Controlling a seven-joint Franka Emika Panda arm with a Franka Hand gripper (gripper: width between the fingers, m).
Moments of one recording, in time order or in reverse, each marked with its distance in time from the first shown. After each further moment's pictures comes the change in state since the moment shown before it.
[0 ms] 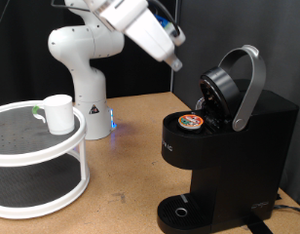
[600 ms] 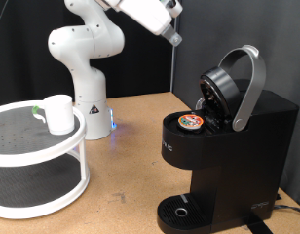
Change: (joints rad) arm -0.004 -0.017 -0.030 0.067 0.043 -0.099 0.007
